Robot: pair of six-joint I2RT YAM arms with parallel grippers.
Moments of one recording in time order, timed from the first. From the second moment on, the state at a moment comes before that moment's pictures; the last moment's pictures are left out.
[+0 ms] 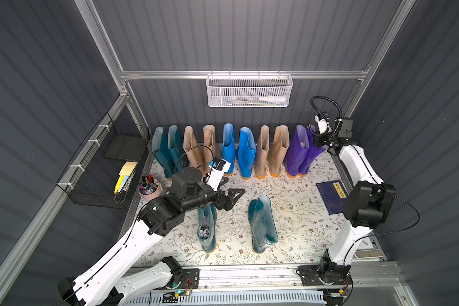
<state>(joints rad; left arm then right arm) -0.79 0.98 1.21 -0.60 0.22 -0.18 -0.13 1.91 1.77 -0.41 -0.31 -0.32</state>
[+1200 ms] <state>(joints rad) -0.79 0.97 1.20 -0.60 0.22 -0.17 -0.13 1.76 1.77 -0.58 -0.21 -0.05</state>
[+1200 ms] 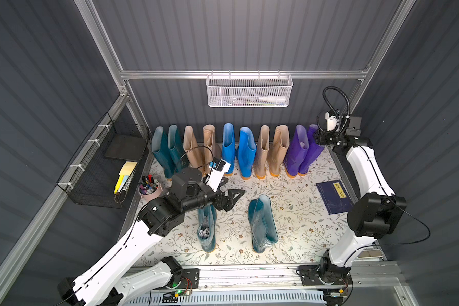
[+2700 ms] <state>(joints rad) -0.79 0.96 1.19 -0.60 0.22 -0.16 -0.13 1.77 1.72 -0.69 -0.13 -0.09</state>
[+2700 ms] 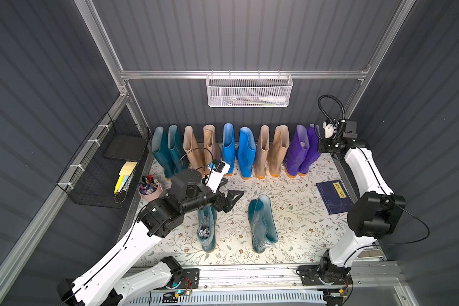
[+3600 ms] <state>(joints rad) -0.79 0.96 1.19 -0.60 0.21 -0.16 -0.14 1.77 1.76 -0.70 -0.13 -0.13</state>
